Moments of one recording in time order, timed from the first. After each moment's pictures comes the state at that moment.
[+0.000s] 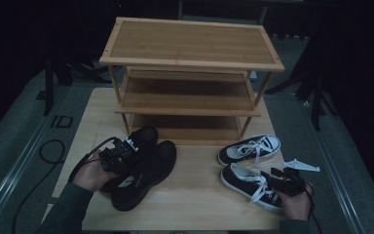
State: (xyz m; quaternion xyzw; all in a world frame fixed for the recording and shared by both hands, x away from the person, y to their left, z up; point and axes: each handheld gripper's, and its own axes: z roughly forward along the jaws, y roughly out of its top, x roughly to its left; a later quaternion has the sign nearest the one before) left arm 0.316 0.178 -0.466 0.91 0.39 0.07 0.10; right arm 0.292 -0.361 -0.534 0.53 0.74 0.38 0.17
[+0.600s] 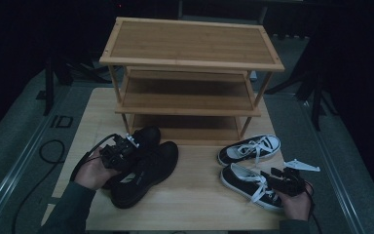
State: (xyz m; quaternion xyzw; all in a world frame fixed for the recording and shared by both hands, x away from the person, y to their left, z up) left arm 0.320 0.174 -0.453 0.91 0.39 0.08 0.12; right arm 0.292 -0.361 -0.534 0.53 0.74 0.38 0.17
